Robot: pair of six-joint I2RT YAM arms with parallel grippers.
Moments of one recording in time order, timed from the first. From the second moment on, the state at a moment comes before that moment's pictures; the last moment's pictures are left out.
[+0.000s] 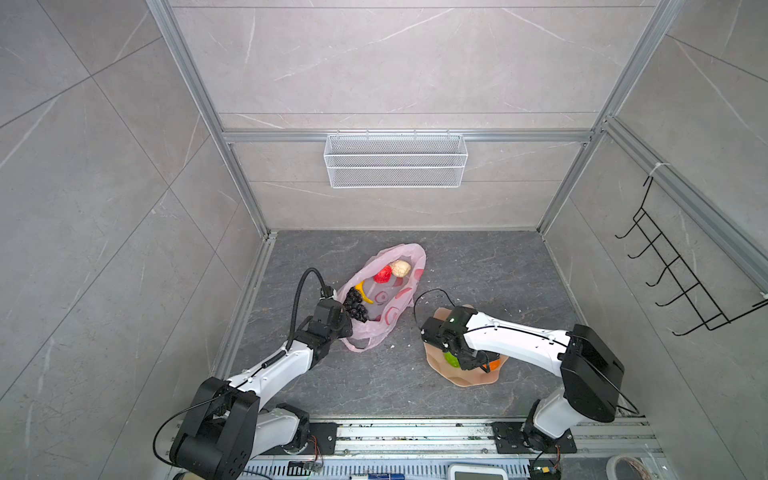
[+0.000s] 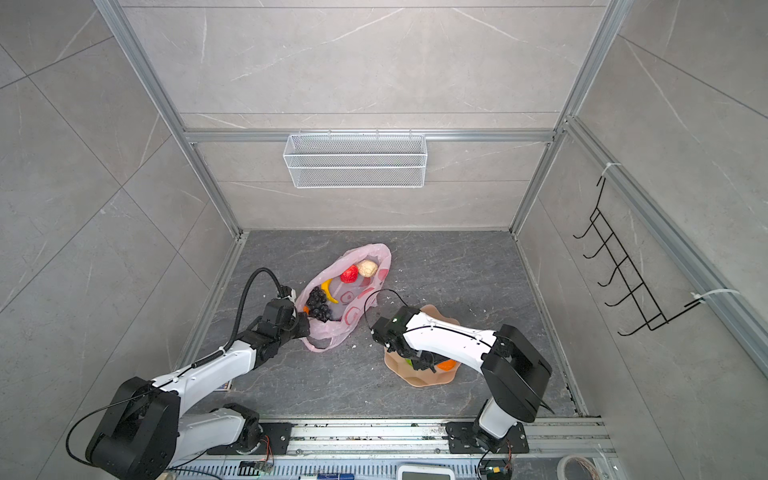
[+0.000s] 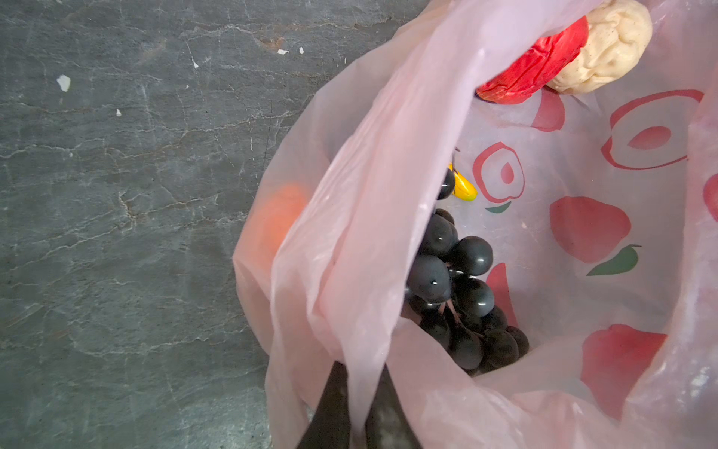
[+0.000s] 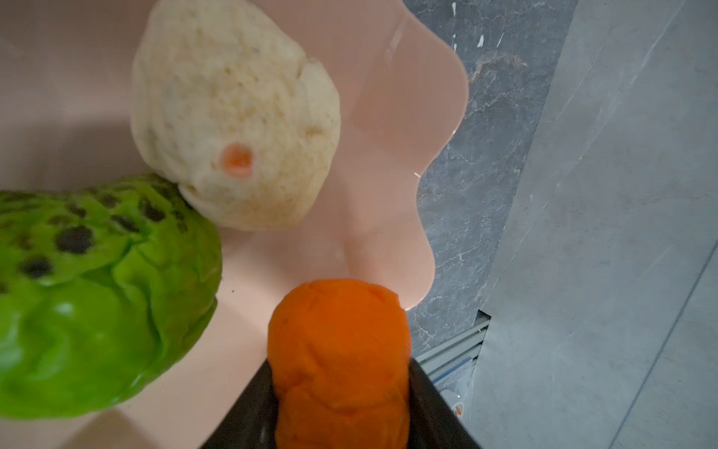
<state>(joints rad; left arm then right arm) -0.40 1.21 0.51 -0.09 -0.14 -0.44 0.93 1.64 1.10 -1.40 0.52 0.77</state>
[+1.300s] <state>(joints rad) -0.40 1.22 0.51 -0.09 -0.14 -0.44 0.97 1.73 1.09 -1.29 0.48 0.68</state>
